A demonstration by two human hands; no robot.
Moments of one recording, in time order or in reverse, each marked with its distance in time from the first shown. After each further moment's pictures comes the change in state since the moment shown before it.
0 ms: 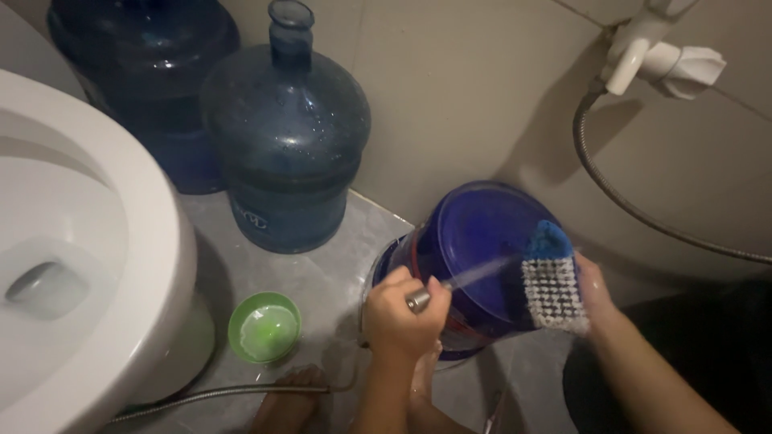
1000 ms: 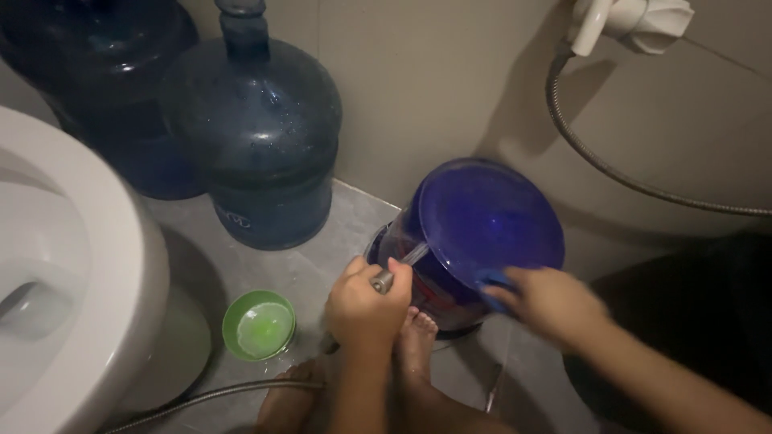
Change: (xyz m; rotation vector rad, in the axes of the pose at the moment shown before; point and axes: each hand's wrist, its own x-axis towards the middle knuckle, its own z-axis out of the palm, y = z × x) left_hand 0.005 -0.002 -0.004 0.441 0.055 -0.228; right_hand -0.119 0.006 0.141 -1.886 0.209 -0.346
